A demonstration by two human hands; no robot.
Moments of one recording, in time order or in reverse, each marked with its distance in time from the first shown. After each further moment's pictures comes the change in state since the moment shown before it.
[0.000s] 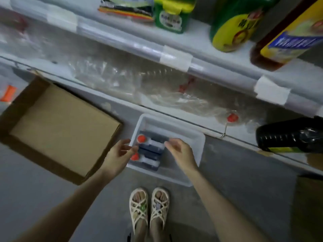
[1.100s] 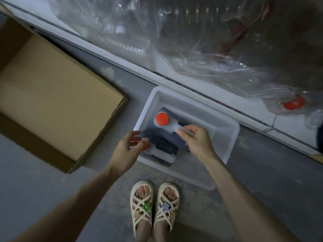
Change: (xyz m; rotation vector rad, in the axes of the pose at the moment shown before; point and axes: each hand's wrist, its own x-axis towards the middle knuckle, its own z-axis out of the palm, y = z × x) left_hand 0.109 -0.138 0.056 -0.085 -0.013 -0.097; right_hand 0.123 0.104 0.060 -0.096 -0.041 0.012
